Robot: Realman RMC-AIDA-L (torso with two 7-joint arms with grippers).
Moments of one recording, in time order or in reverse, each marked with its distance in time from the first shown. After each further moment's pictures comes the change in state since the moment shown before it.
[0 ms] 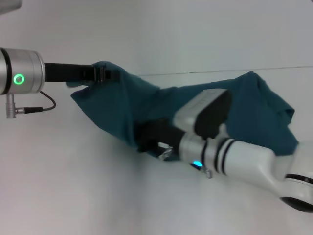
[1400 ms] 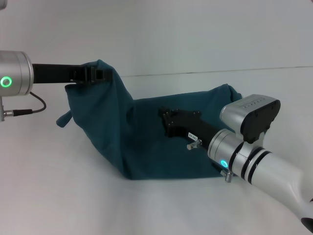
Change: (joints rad) left arm 0.045 0.003 -0.003 0.054 -0.029 0.028 0.008; right arm -0.219 -0.022 0.530 -0.017 -0.357 -0.105 -0.010
